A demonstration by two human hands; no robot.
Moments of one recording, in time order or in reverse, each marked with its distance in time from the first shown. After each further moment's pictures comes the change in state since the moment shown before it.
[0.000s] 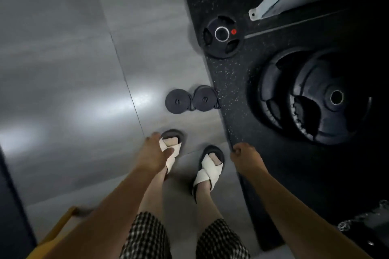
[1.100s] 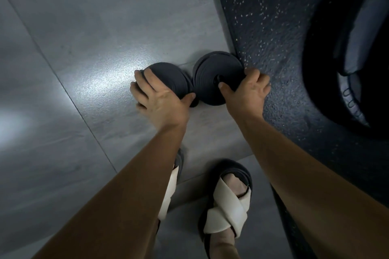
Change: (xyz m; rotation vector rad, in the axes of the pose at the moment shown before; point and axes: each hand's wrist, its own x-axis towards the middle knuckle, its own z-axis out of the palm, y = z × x) left_hand 0.299 0.020 0.147 0.130 0.470 0.033; right_hand 0.300 -0.056 0.082 0.140 0.454 -0.025
